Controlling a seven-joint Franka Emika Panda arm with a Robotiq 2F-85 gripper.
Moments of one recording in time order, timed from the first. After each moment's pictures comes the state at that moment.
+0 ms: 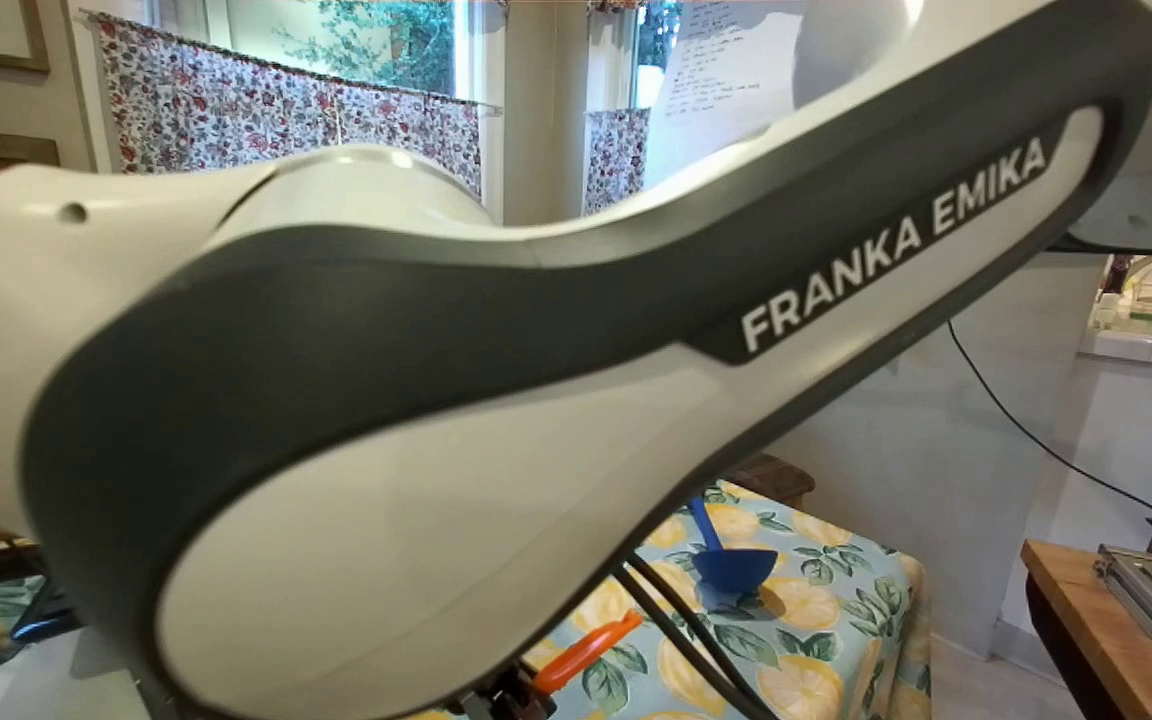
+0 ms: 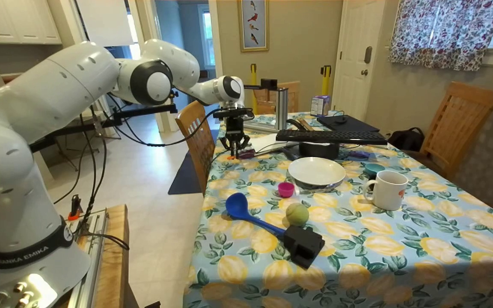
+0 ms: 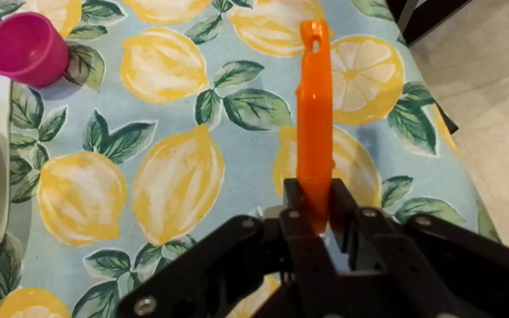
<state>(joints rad) 0.53 1.09 0.10 -0.90 -0.40 1.44 -0.21</state>
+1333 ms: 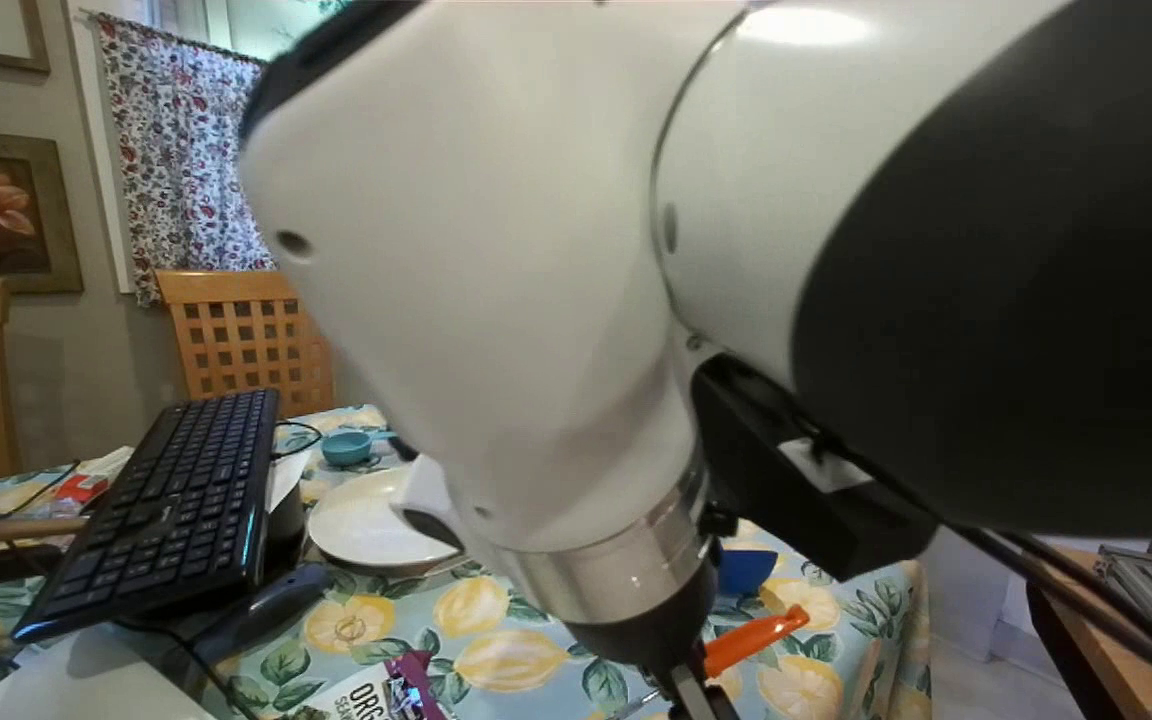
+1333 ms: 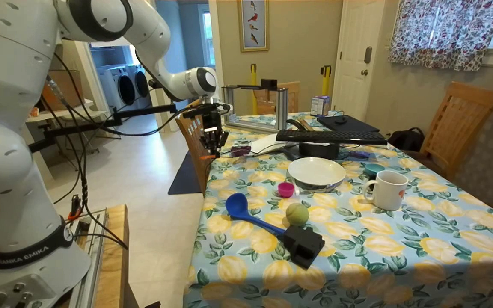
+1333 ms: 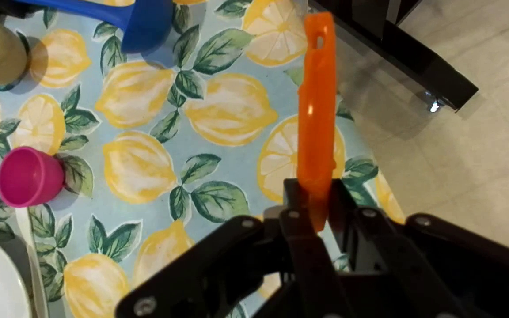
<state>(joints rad) 0.51 0.57 0.13 -1.72 -0.43 1.81 0.16</state>
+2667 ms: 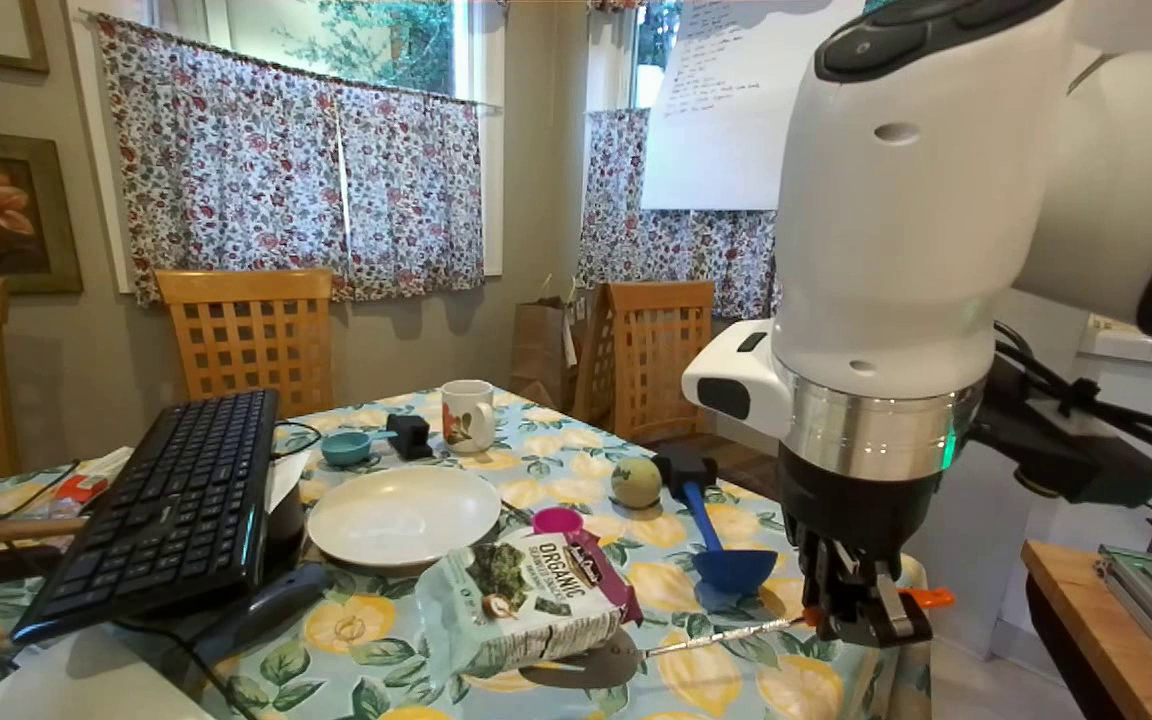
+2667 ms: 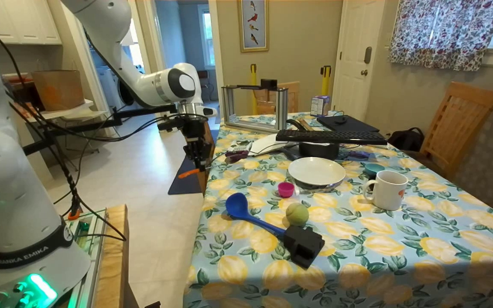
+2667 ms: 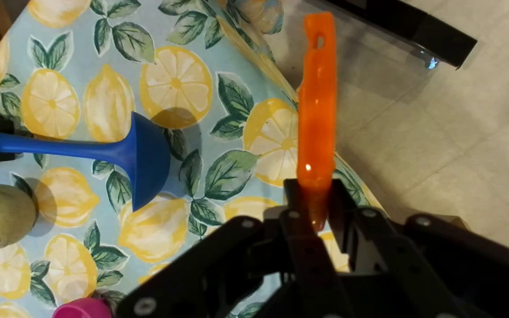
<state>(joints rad) 0.36 0.14 0.17 -2.35 -0.42 2.21 0.35</state>
